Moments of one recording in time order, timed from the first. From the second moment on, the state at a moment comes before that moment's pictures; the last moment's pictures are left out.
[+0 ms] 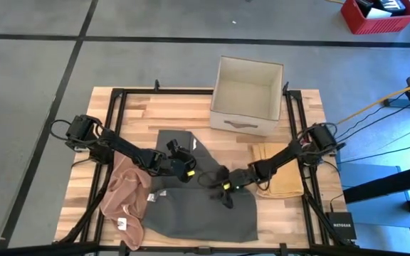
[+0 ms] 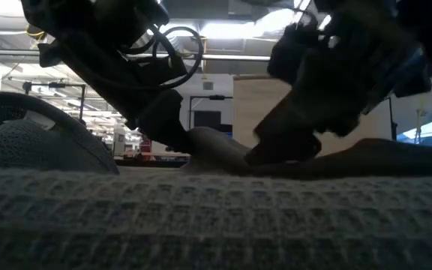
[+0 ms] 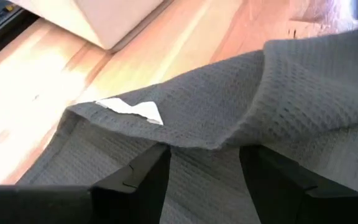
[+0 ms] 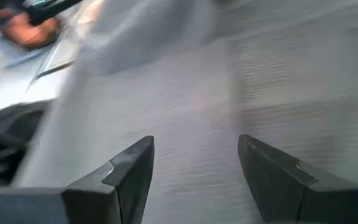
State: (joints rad) left arm -0.25 1.73 0.74 0.18 -0.66 -0.36; right arm 0.34 1.88 0.72 0.64 0.02 0.51
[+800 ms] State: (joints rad) left arm -0.28 1.73 0.74 0.17 -0.66 -0.39; right arm 0.18 1.64 0.75 0.01 0.09 0.33
